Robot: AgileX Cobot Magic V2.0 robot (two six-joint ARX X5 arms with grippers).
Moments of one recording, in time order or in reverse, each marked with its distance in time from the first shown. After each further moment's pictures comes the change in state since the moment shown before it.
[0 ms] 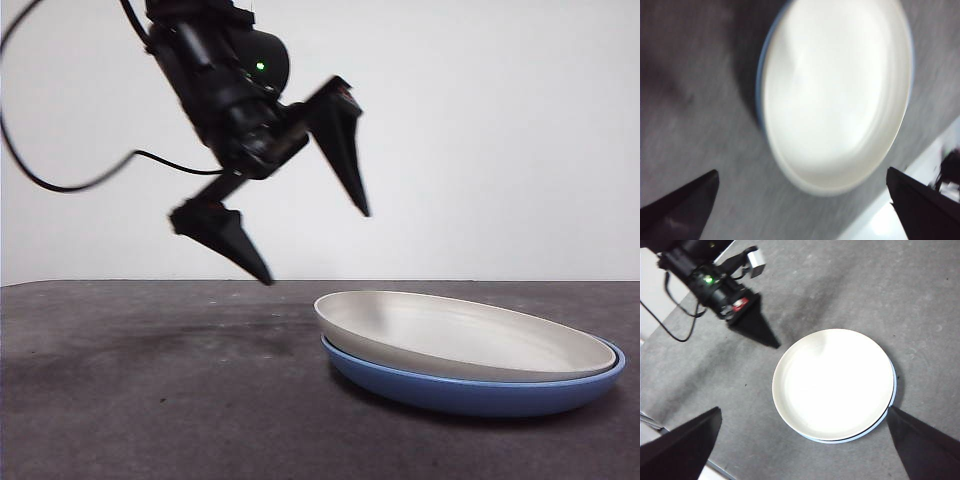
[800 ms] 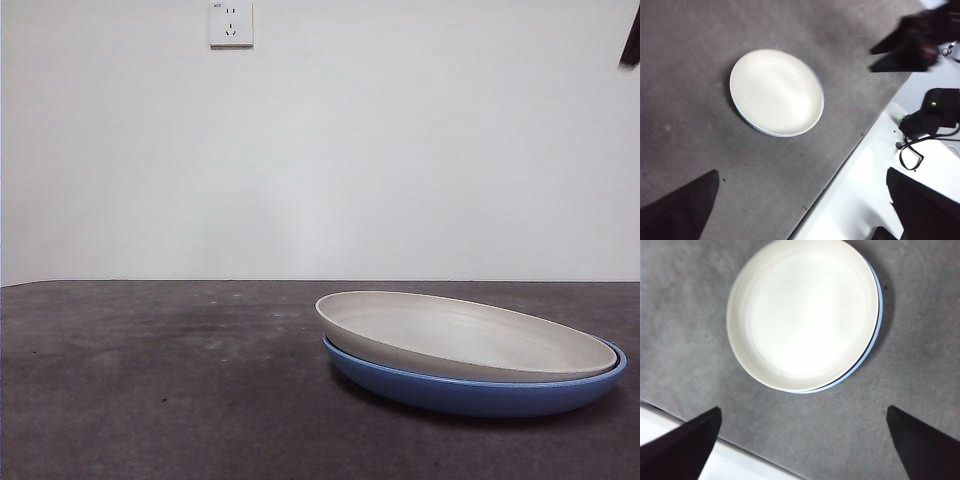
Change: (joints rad) left arm 0.040 -0.811 -0.023 -0.273 -0.075 0.272; right arm 0.000 0.373 0.000 -0.073 0.027 0.029
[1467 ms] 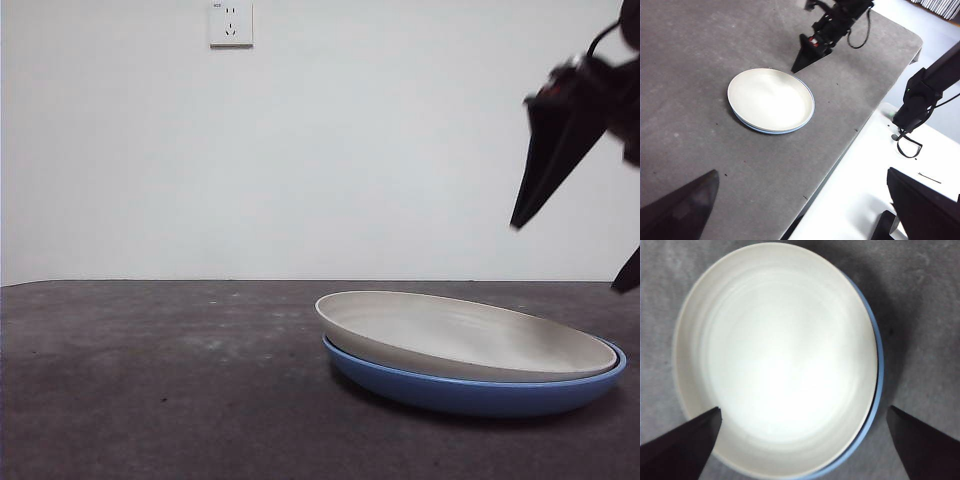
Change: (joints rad) left arm 0.000 -0.491 -0.299 0.039 -0.003 0.027; right arm 0.000 0.495 0.000 0.360 -0.055 -0.050
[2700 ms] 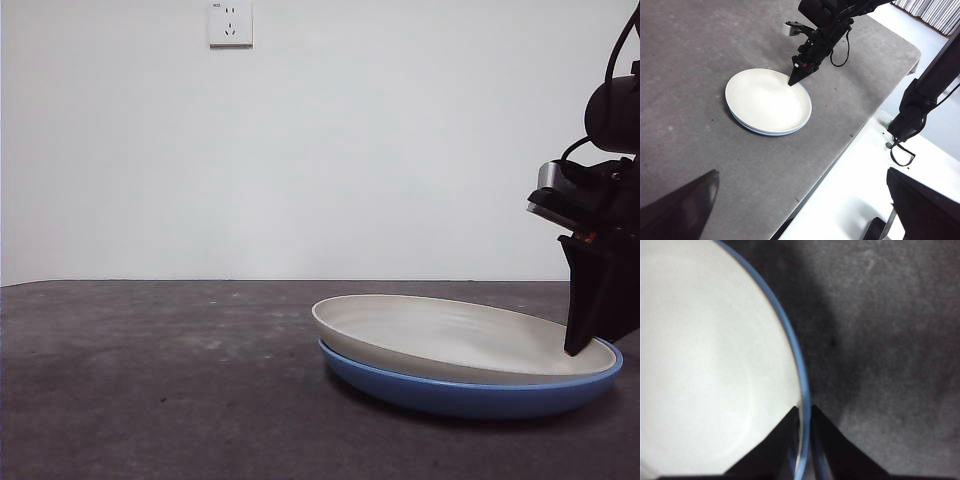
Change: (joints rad) left arm 0.000 -0.019 -0.015 0.013 0.000 -0.079; right arm -0.001 0.227 0.001 0.107 0.108 -0.032
